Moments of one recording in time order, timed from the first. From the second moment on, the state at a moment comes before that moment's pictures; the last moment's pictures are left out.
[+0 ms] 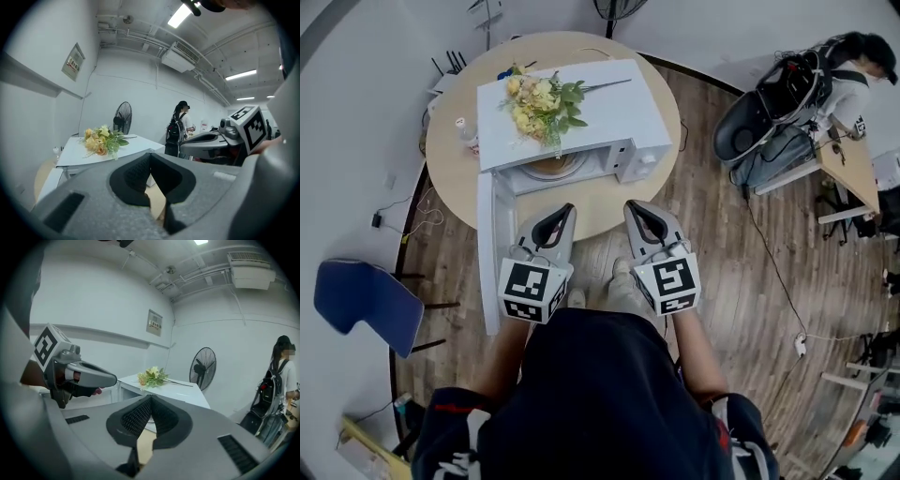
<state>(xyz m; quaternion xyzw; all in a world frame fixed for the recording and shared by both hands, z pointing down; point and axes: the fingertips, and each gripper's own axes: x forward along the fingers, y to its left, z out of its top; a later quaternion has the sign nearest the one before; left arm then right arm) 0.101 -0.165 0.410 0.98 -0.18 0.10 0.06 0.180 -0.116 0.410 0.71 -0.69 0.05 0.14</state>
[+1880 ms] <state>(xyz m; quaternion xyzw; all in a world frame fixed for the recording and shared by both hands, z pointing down) 0.046 -0.206 0.512 0.87 -0.43 0.19 0.15 0.126 -0.274 0.588 0.33 -0.84 -0.01 0.43</state>
